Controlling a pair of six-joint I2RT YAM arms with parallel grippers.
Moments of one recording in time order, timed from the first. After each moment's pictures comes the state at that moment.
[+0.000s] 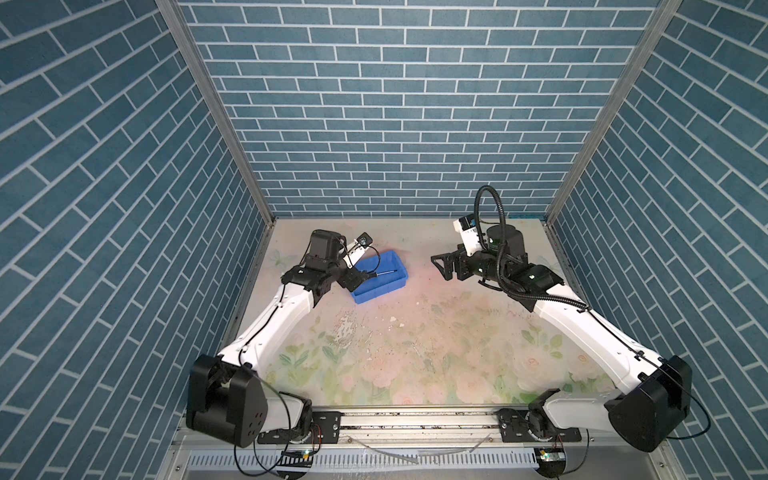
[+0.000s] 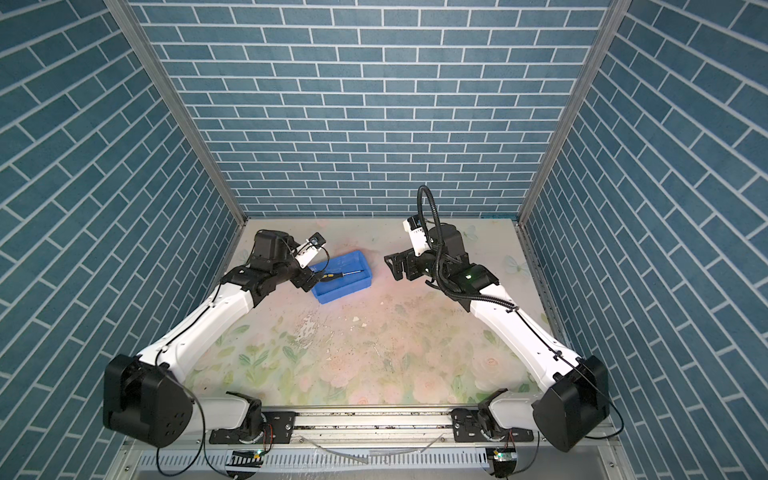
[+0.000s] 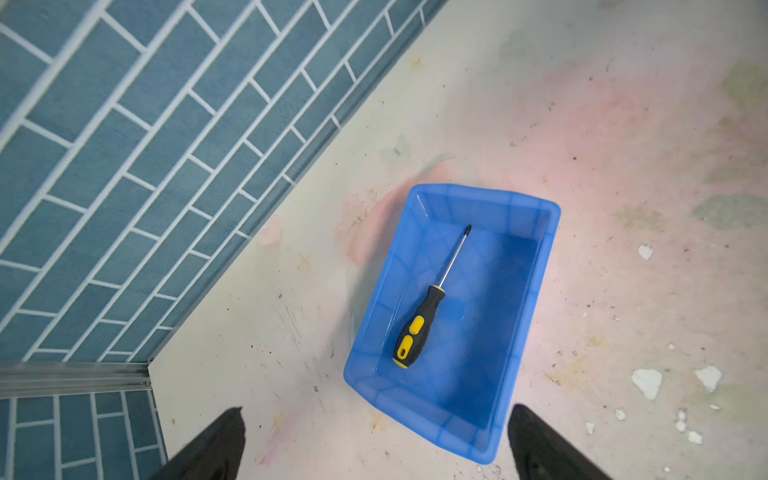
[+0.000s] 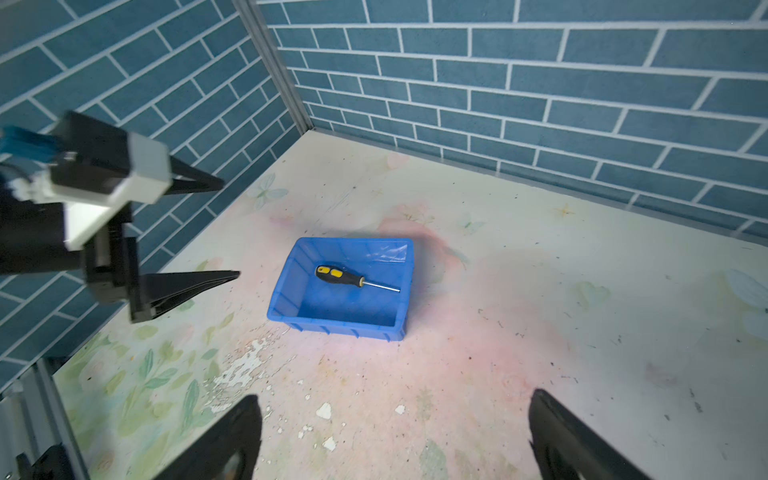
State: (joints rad) left arm -0.29 1.30 1.05 -0.37 0.08 0.53; right arm 0.56 1.31 1.18 -0.34 -0.20 0.13
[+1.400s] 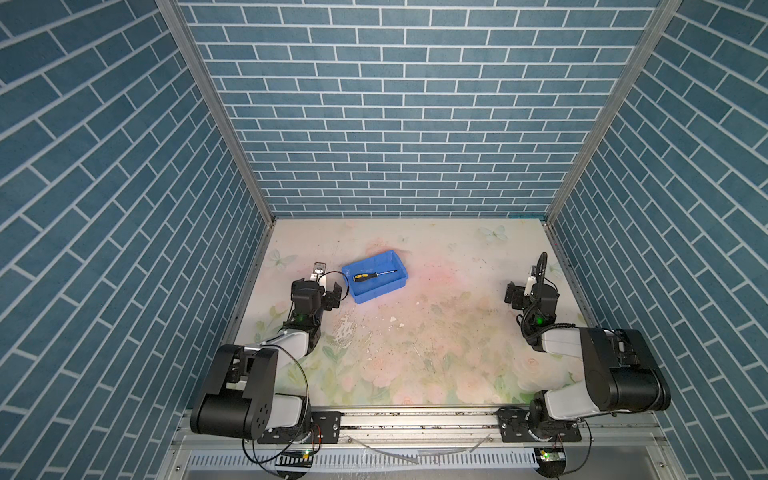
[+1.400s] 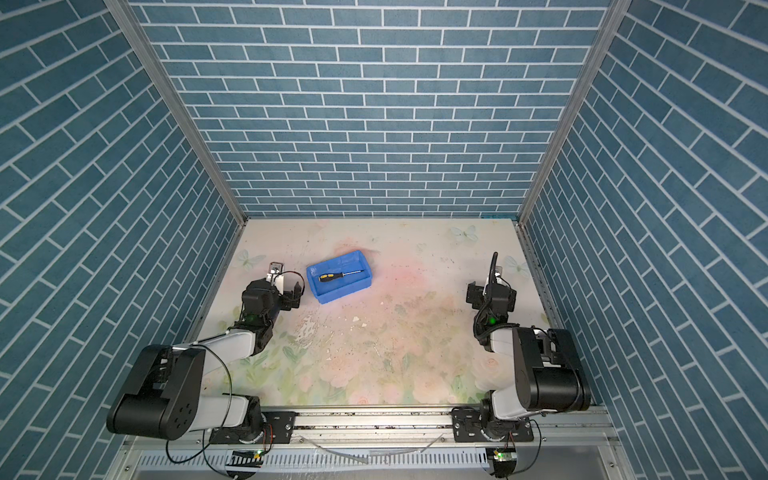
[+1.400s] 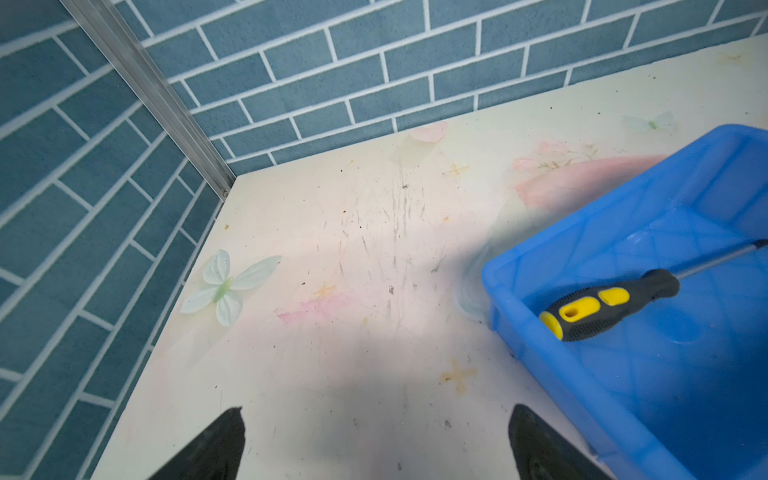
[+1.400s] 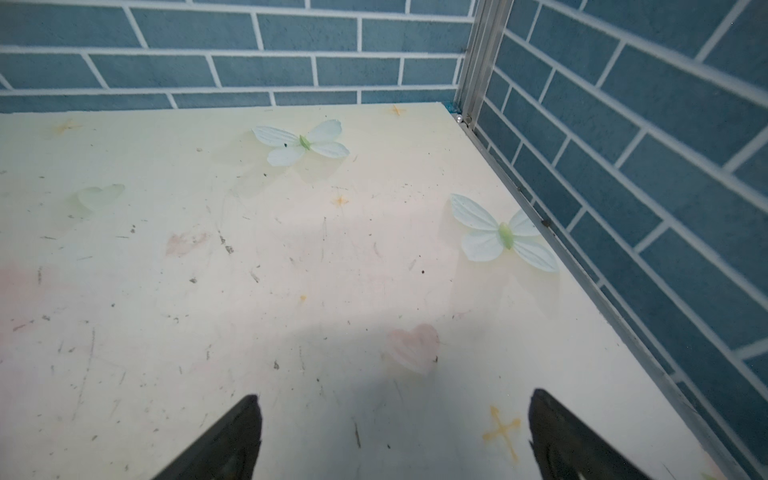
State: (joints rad) left arm -0.12 1.36 0.39 0.56 -0.19 0.15; right arm 0.02 1.48 0.36 0.74 0.18 0.00
